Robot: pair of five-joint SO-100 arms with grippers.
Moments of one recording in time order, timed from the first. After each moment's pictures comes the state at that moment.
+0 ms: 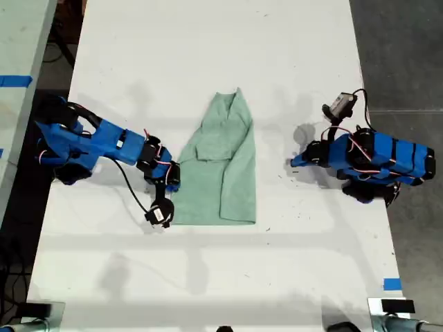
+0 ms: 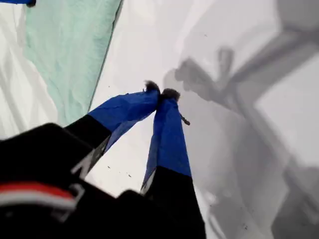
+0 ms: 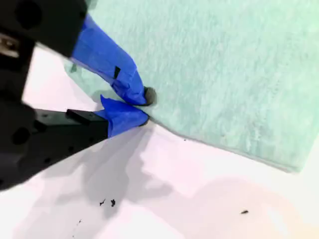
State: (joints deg) arm 0 4.2 88.8 109.3 56.7 -16.0; arm 1 15.7 200.2 174.3 75.9 -9.1
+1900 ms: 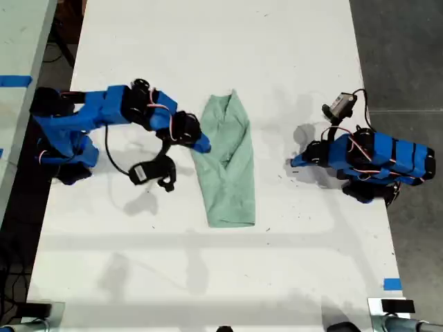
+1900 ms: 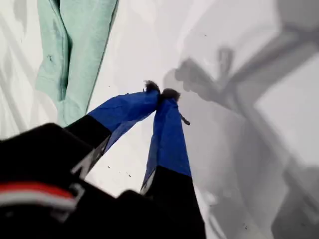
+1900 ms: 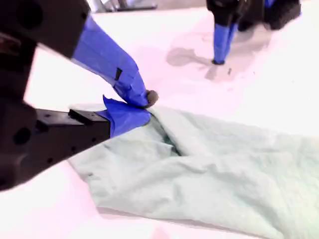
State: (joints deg) arm 0 -6.8 97.9 70.8 73.6 4.7; arm 1 15.7 200.2 174.3 75.9 -9.1
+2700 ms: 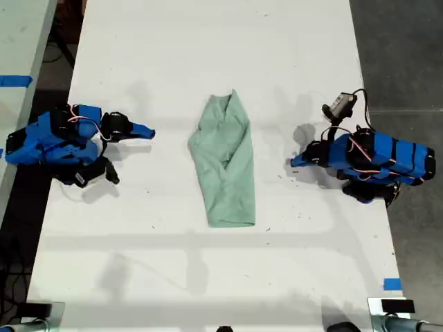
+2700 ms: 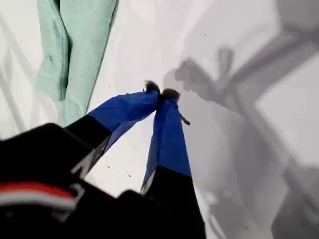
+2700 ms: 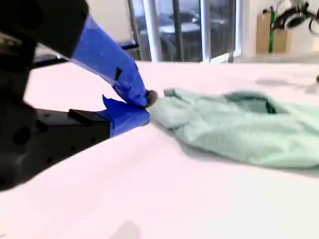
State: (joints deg) arm 0 -21.2 204.5 178.6 58.1 12.5; arm 1 15.7 200.2 174.3 75.9 -9.1
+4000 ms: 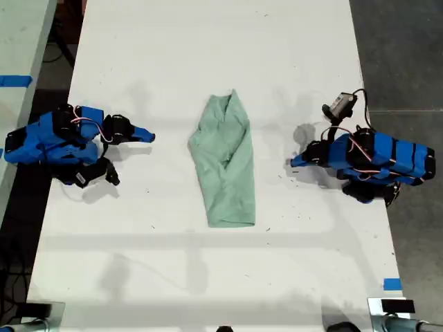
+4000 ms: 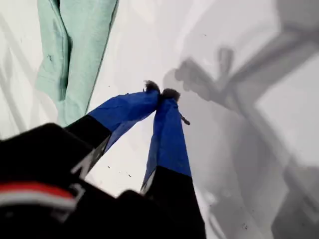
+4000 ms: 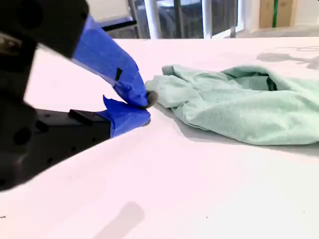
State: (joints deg) arm 0 -20.5 206.4 179.2 59.1 10.5; arm 1 15.7 200.2 174.3 75.9 -9.1
